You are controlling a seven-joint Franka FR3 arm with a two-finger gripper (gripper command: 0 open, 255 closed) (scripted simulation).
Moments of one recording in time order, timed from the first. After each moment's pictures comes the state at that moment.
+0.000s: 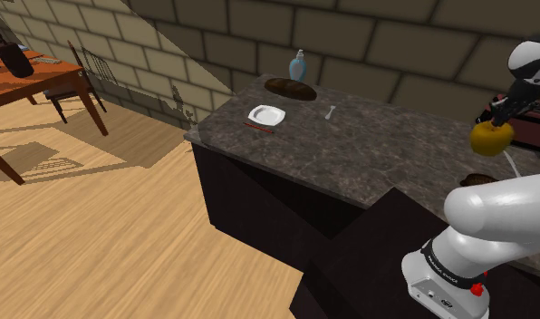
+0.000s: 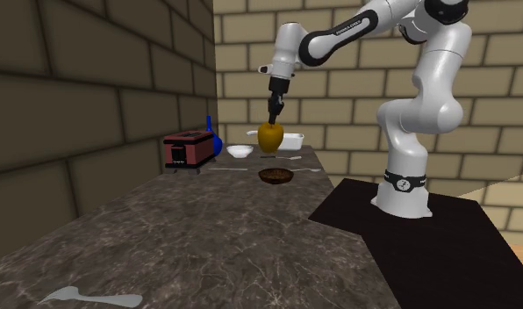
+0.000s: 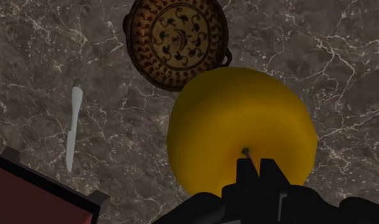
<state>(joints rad) -0.69 -0.42 -0.53 -2.41 -0.37 2.22 -0.29</state>
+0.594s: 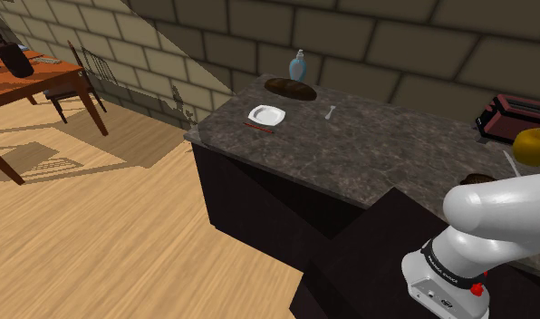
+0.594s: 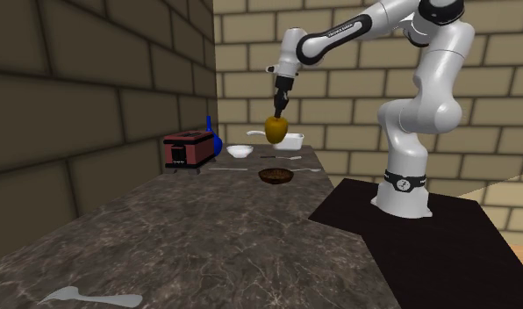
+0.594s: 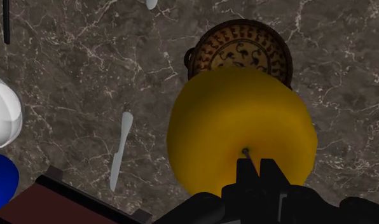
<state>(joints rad) -0.75 -0.43 -0.70 -2.32 -0.37 2.18 -0.53</state>
